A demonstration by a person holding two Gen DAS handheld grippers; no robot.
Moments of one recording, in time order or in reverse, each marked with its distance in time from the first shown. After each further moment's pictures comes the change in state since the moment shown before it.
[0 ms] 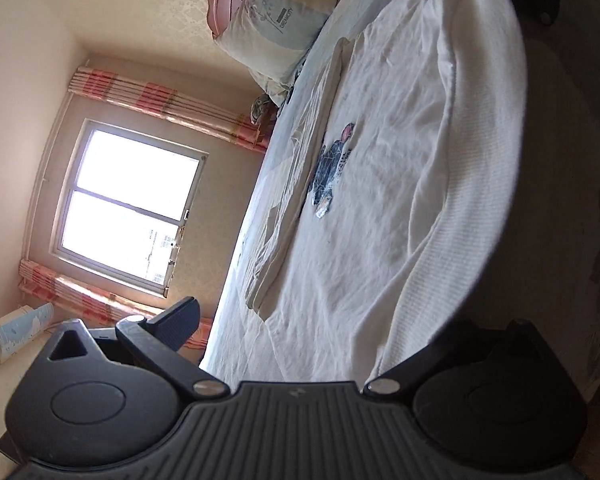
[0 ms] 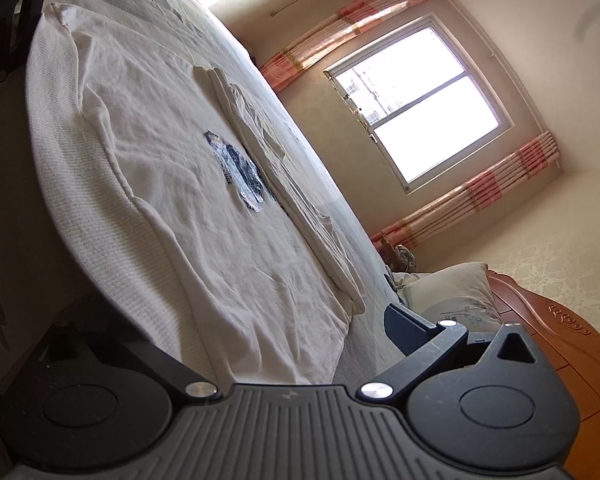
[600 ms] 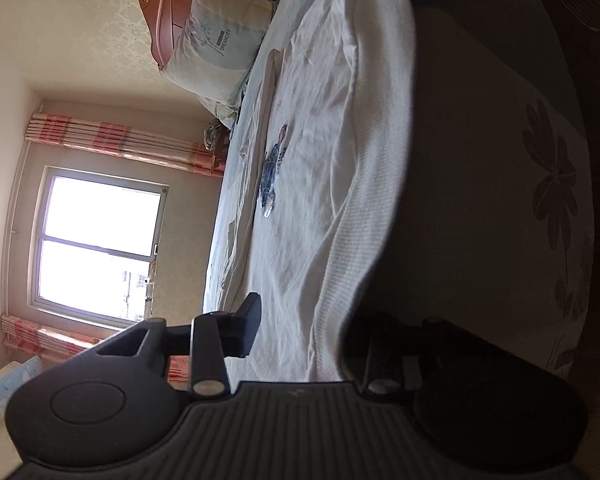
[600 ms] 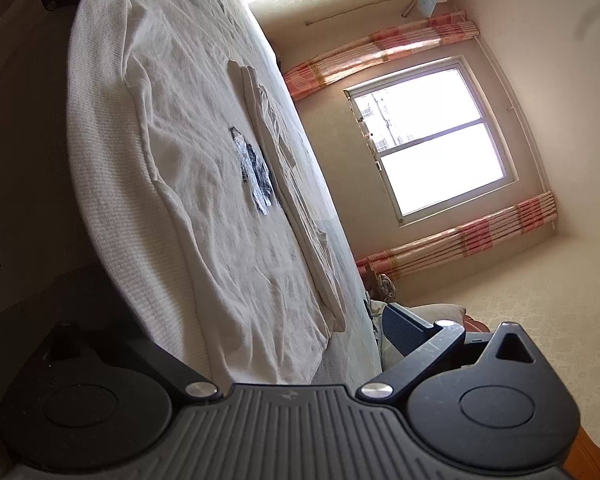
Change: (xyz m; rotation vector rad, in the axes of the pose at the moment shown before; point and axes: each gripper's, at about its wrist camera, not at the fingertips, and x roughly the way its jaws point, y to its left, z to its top) left arm -0.003 -0.017 -0.018 0.109 -0.050 -0.127; right arm -0.012 0.018 -0.003 -0.161 -0.015 -0.006
